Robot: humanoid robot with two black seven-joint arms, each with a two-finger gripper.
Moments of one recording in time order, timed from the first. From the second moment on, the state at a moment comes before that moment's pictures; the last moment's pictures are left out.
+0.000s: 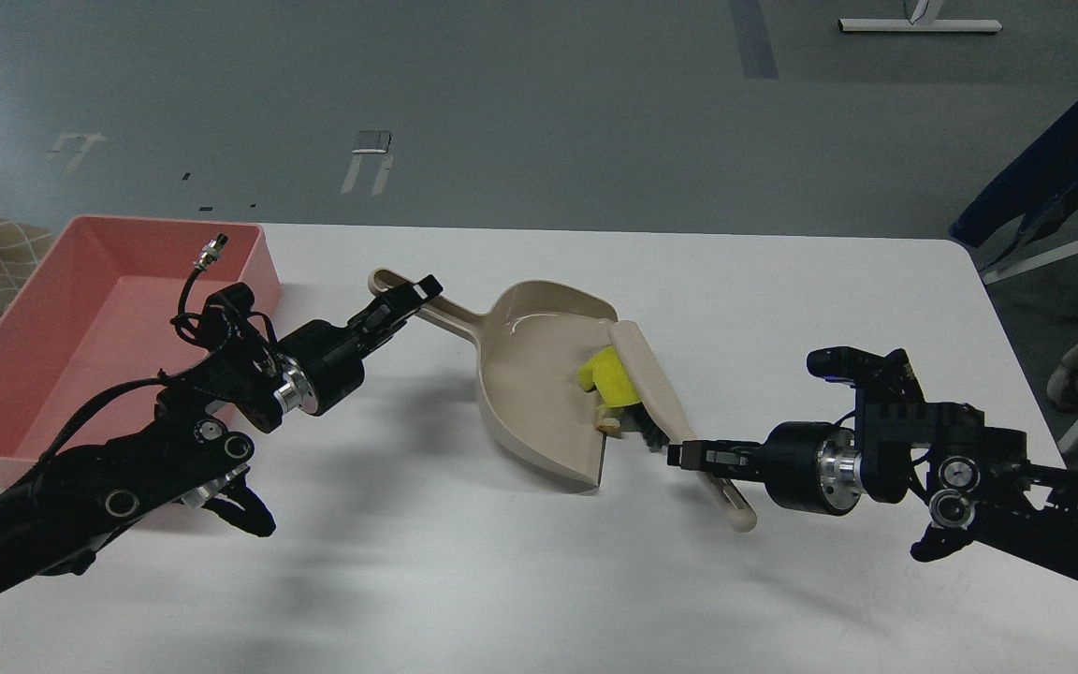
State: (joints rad) left arm -0.56 0.53 -0.46 -1.16 1.02 0.10 -0.33; right arm 0.83 -0.57 0.14 1.45 -1.11 0.27 -0.12
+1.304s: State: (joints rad) left arm -0.60 0.52 -0.49 -1.15 0.74 0.05 -0.33; right arm 0.95 -1.01 0.16 1.68 -0.97 0.29 -0.07
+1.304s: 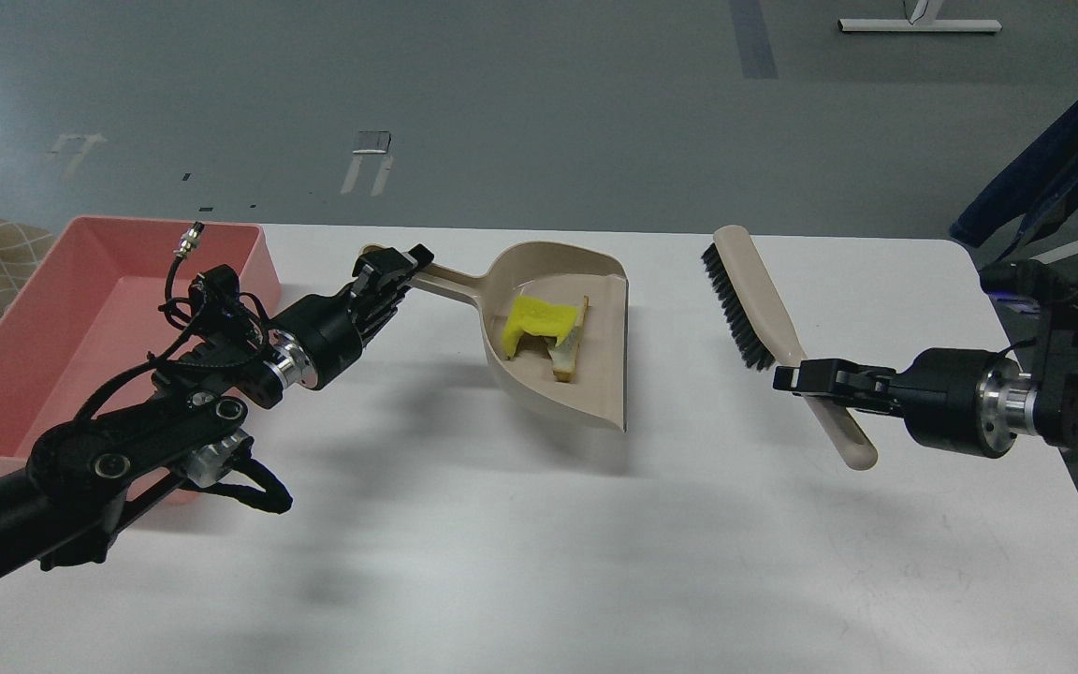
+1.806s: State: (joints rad) left arm -0.65 0.64 -0.63 -1.16 0.60 -0.07 -0.28; right arm 0.87 -1.04 0.17 1.67 -0.97 0.28 -0.06
